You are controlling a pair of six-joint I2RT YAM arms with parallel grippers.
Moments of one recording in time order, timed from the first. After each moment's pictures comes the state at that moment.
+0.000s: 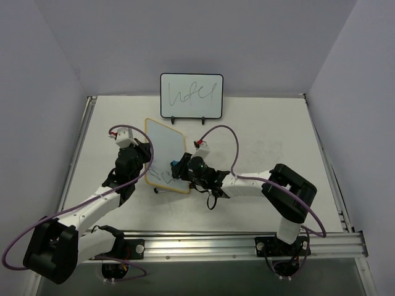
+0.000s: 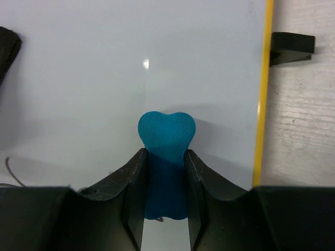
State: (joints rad) left arm -0.44 1.12 0.50 0.40 -0.35 -0.57; right arm 0.98 1.76 0.84 0.44 0.27 0.96
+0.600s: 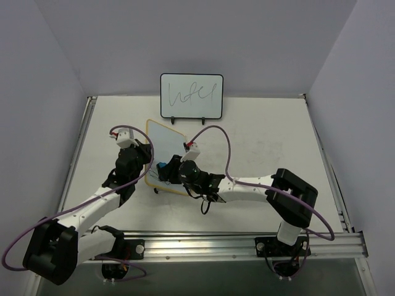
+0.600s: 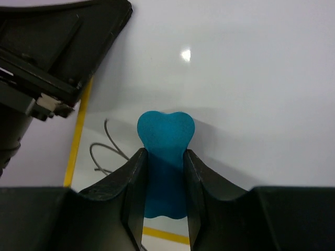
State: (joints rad) left arm -0.44 1.12 0.50 0.38 -0.34 -0.56; right arm 1.09 1.74 0.94 0.42 0.31 0.95
